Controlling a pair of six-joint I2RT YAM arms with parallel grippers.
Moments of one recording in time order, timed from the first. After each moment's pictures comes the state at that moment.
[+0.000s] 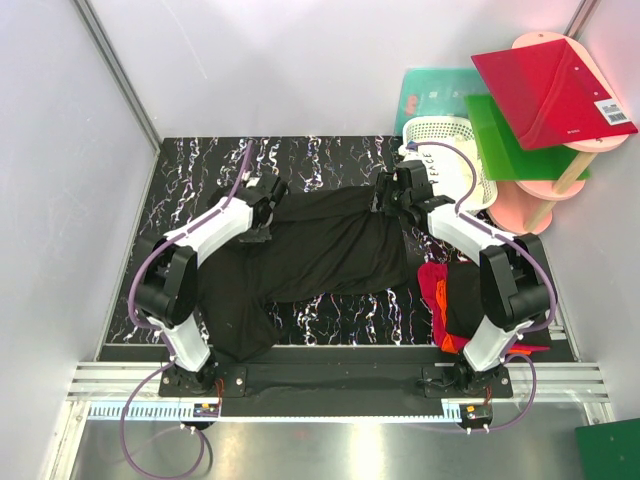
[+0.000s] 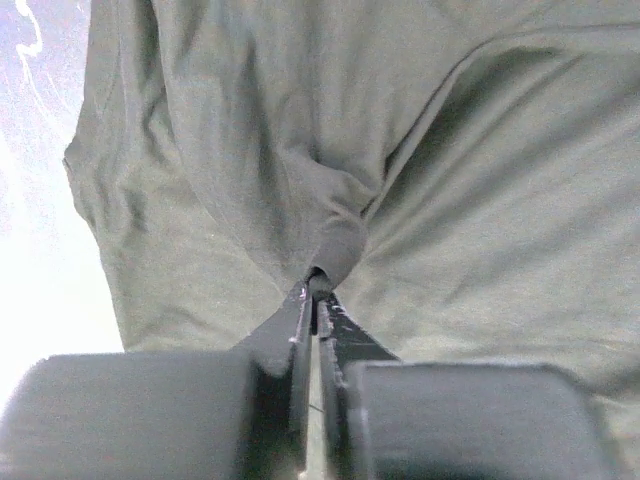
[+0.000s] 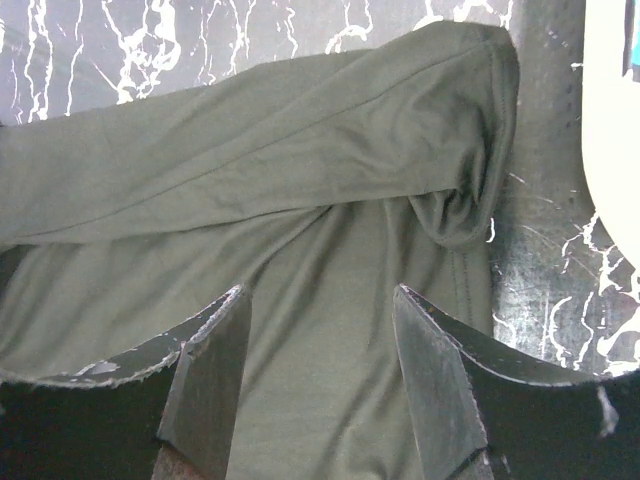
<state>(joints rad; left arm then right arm) -0.44 1.74 1.27 -0.81 -0.47 -0.47 0.37 1.71 1.15 -0.07 0.04 0.42</state>
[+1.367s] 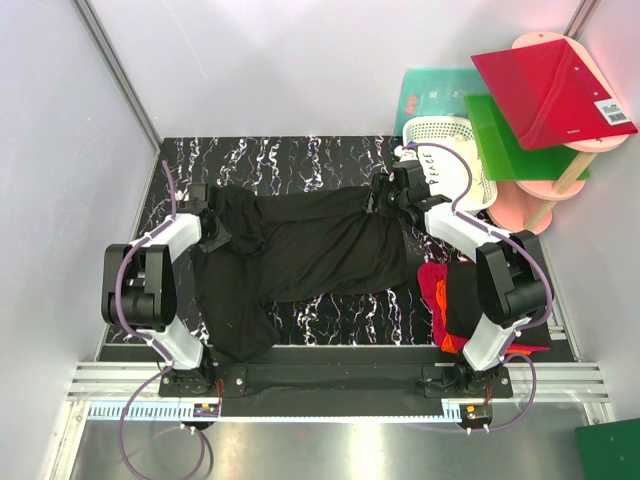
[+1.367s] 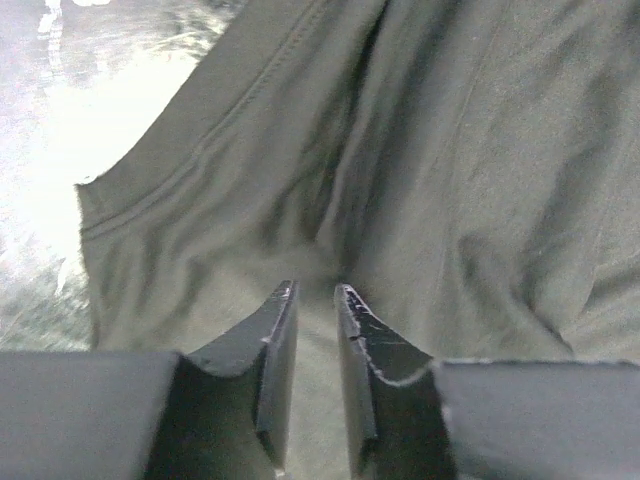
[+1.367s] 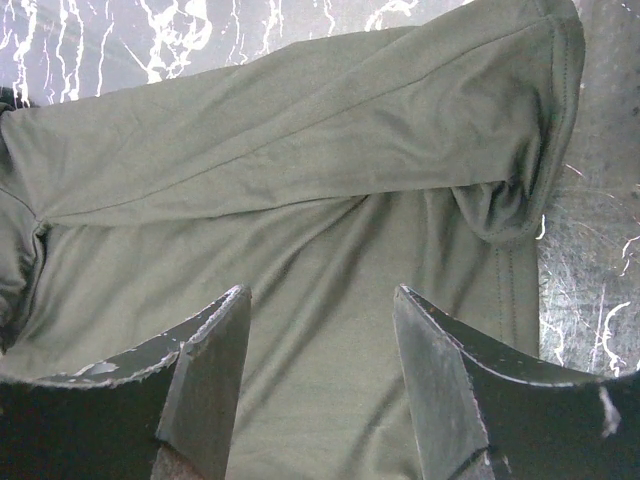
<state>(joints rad) -0.02 1.65 0.99 -0.44 -0.16 -0.56 0.38 1.74 1.17 -0.07 -0.03 0.46</state>
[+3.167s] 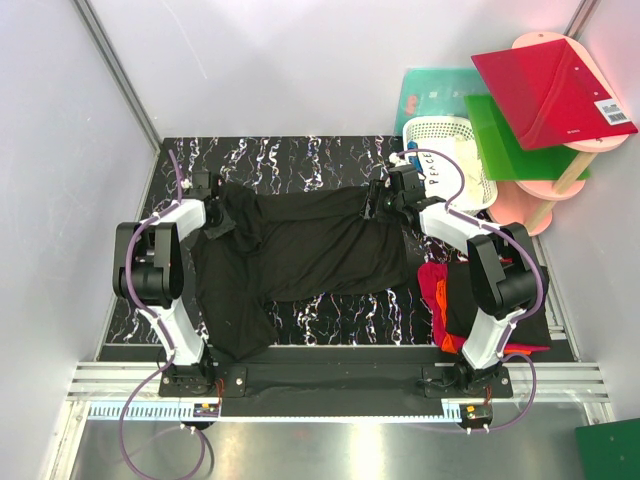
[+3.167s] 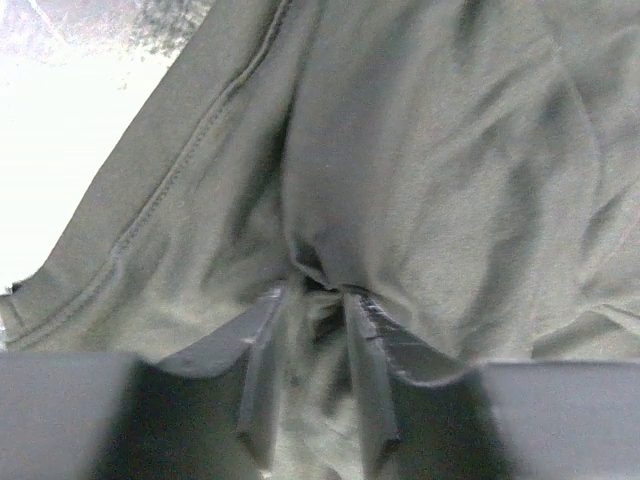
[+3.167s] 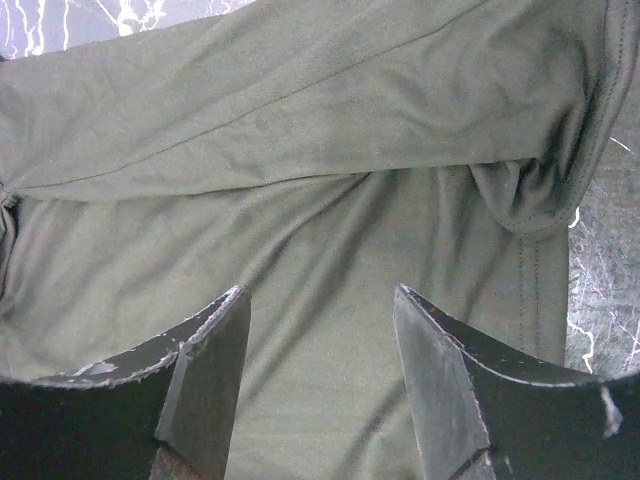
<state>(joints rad) -0.01 1.83 1.15 -0.41 -0.09 -0.53 0.38 1.80 1.17 -0.07 -0.07 0.46</state>
